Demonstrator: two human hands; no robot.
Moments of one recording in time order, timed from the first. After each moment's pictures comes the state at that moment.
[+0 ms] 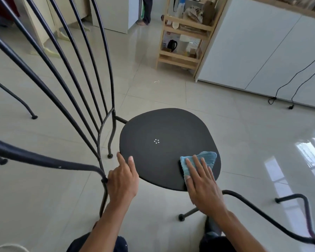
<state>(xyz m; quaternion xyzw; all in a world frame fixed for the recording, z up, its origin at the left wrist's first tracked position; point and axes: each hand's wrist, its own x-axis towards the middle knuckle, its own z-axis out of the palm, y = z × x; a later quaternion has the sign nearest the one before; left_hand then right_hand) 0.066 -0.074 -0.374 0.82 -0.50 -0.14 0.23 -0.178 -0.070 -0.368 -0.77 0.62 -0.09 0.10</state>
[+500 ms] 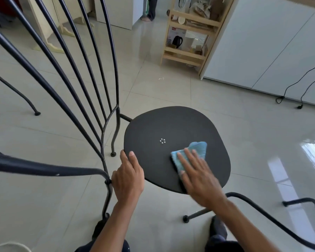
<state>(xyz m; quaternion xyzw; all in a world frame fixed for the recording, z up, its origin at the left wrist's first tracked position) 0.061 -0.082 -0.360 0.84 -0.42 -0.19 0.30 -0.156 -0.104 -0.367 -0.83 0.55 -0.05 0.09</state>
